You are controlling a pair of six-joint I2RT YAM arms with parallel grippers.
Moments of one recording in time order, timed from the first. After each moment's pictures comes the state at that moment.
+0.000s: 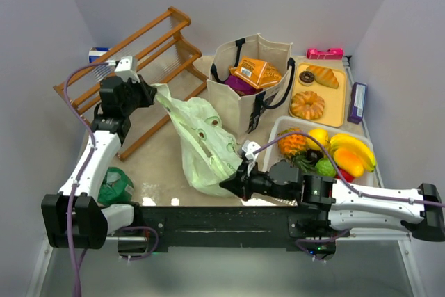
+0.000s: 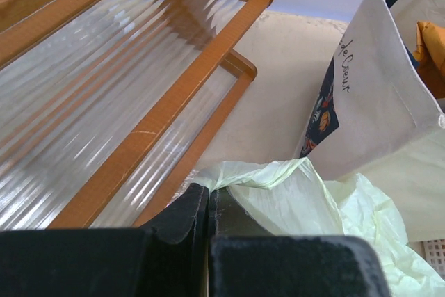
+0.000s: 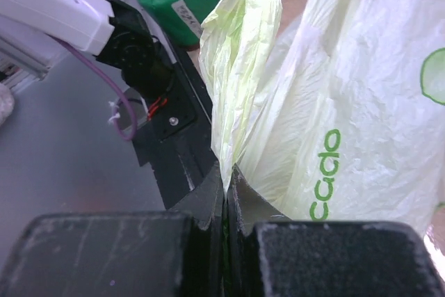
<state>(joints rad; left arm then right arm) -0.03 1.19 0.93 -0.04 0.21 -0.28 1.33 0.86 0.62 0.00 0.11 0.43</state>
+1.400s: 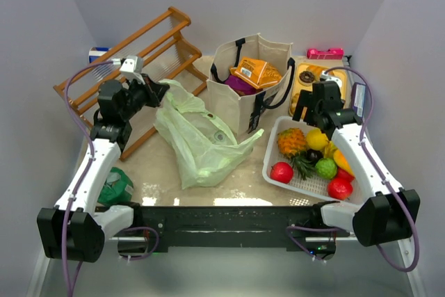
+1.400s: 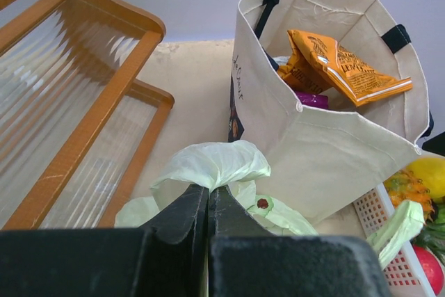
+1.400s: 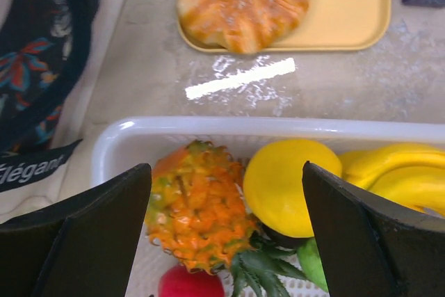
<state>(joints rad) -0.09 1.10 0.90 0.07 0.41 -0.30 0.18 1.22 1.08 -0.66 0.30 0.37</state>
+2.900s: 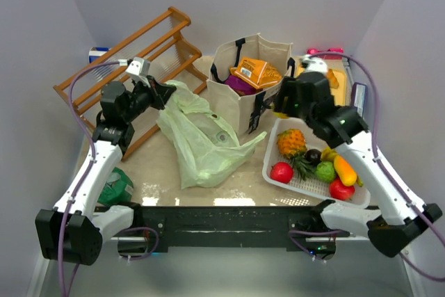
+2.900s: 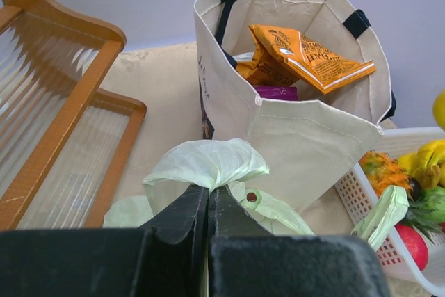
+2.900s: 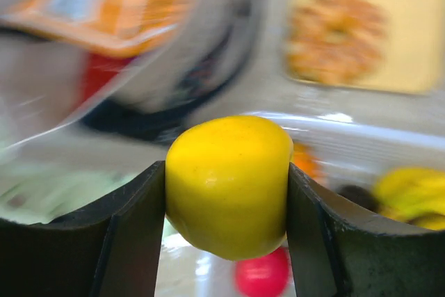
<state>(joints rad) -0.13 1.08 0.89 0.11 0.47 -0.27 0.45 1.15 1.35 -0.82 0.39 0.48</state>
